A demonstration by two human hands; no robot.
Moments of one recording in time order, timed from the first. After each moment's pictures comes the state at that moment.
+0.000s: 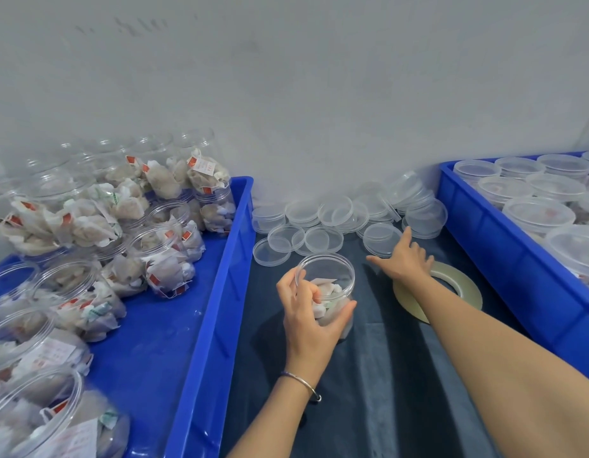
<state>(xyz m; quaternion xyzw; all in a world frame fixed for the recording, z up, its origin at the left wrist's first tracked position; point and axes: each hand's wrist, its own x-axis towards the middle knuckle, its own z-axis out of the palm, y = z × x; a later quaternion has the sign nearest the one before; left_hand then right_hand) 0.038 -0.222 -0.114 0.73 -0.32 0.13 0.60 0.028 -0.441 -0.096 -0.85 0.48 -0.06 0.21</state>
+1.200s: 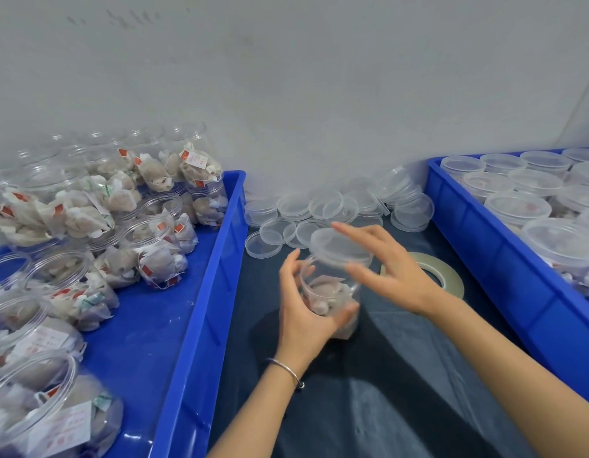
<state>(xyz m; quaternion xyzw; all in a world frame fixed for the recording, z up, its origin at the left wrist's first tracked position) 0.021 -0.213 -0.097 0.68 -0.32 -0.03 0.66 -0.055 -0.363 -0.033 -0.91 0.03 -0.20 0.36</state>
